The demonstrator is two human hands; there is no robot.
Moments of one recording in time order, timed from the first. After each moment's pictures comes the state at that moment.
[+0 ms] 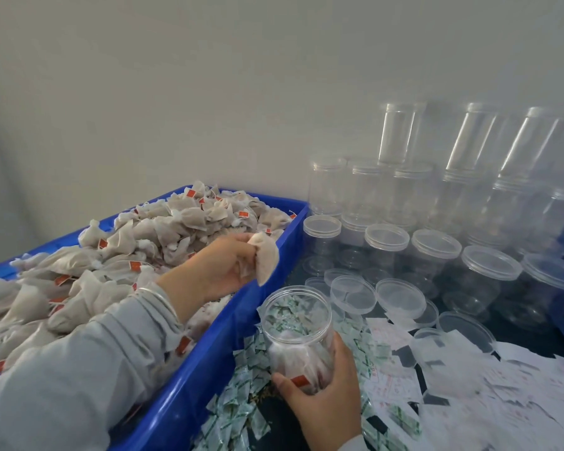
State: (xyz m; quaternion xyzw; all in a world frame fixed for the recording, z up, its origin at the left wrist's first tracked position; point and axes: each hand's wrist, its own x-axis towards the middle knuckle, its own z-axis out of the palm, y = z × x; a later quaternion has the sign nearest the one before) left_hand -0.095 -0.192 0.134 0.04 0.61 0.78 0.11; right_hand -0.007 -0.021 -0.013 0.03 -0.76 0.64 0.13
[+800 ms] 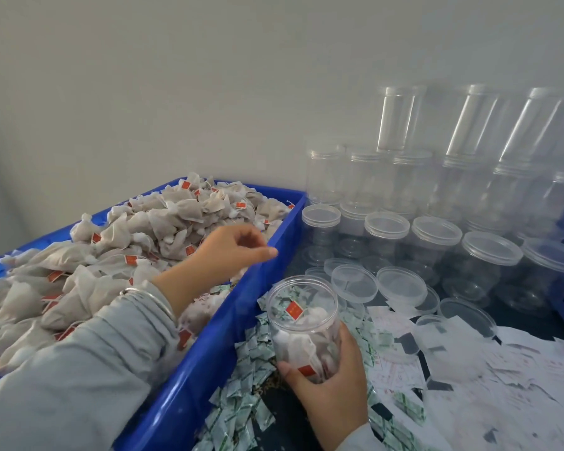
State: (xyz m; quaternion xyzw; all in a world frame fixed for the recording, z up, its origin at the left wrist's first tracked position) left_hand -0.093 -0.199 0.126 0.09 0.88 0.47 -0.07; right_hand -0.011 -0.018 -0.018 0.05 -0.72 0.68 0.11
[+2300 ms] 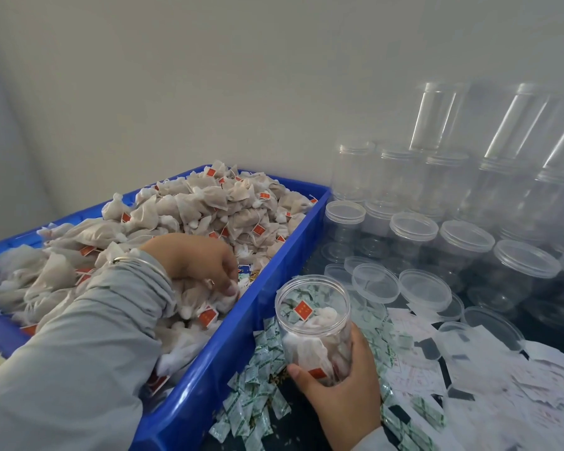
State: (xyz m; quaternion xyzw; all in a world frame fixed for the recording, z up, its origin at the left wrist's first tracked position) left_hand -0.101 -0.269 0.125 0.08 0.97 0.11 0.22; right_hand 0.003 -0.028 -0.010 0.08 -0.73 0.68 0.07
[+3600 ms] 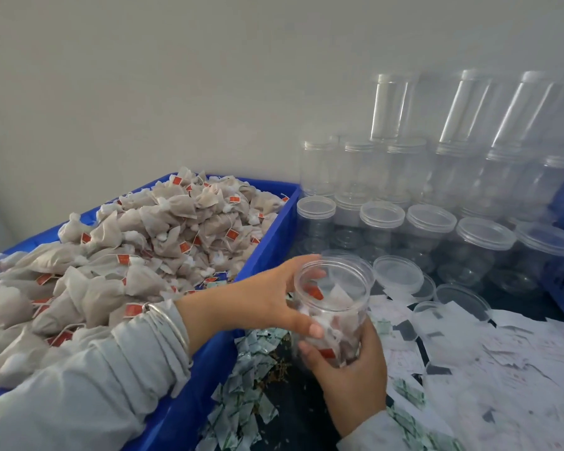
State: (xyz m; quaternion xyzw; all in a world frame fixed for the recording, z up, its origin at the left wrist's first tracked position) left_hand -0.060 -0.160 0.109 0.27 0.82 0.46 0.21; right_hand -0.005 -0.012 0.004 0.03 -0.67 0.73 0.17
